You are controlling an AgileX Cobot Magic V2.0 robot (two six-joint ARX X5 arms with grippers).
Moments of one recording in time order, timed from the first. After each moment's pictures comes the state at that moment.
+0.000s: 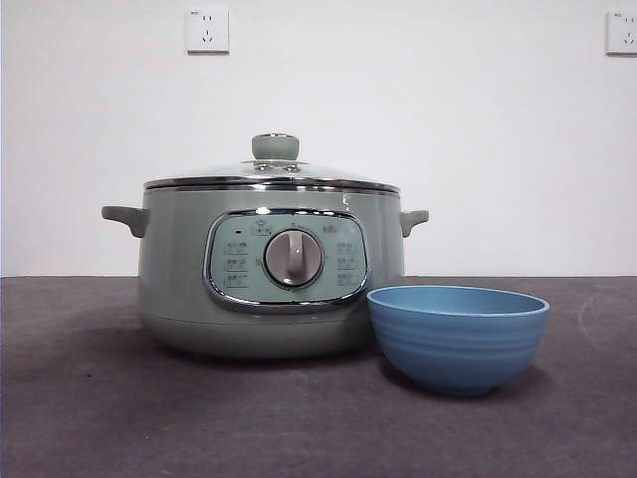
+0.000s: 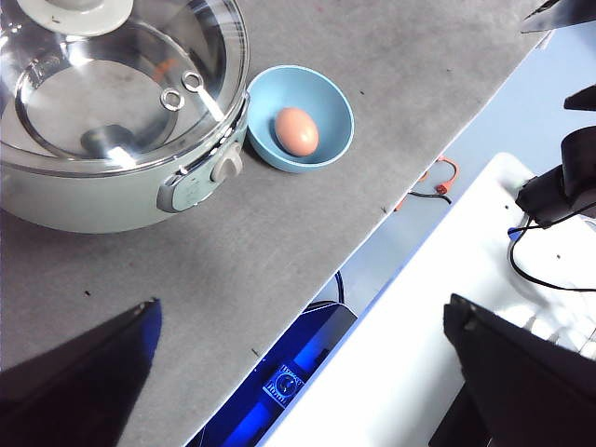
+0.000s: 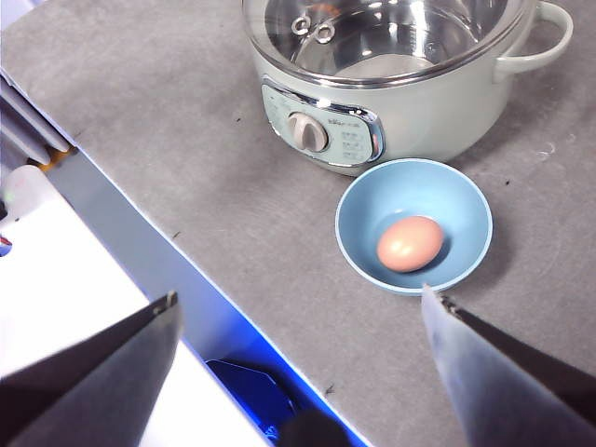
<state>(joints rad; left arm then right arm) -0.50 1.01 1.41 -1.28 0.40 0.05 0.54 0.64 0.94 -0.98 -0.30 -0.05</state>
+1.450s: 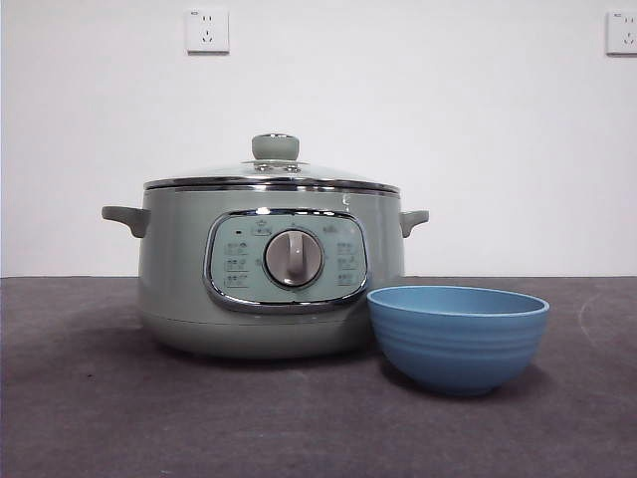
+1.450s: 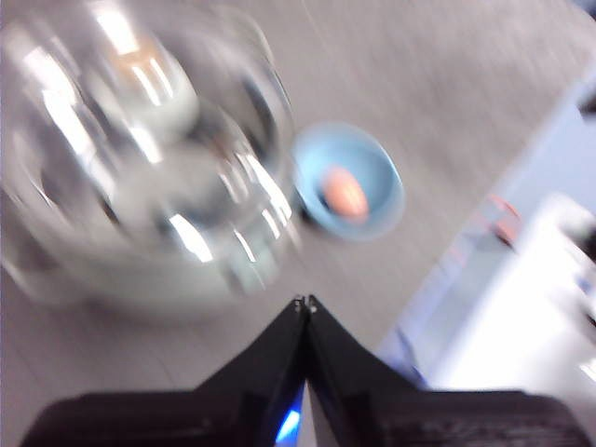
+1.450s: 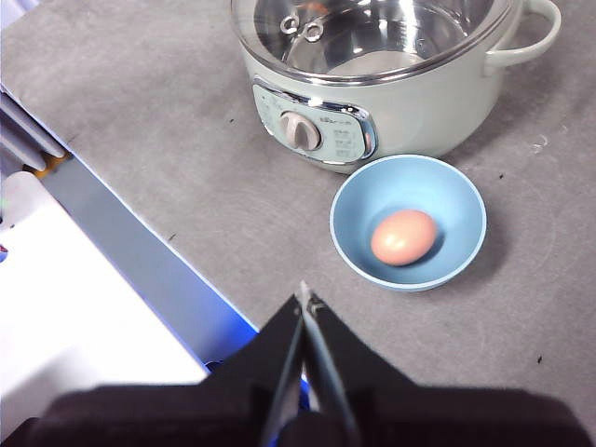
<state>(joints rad) -0.47 1.00 1.41 -1.13 0.32 0.12 0.54 0.64 0.94 -0.99 -0.29 -0.04</state>
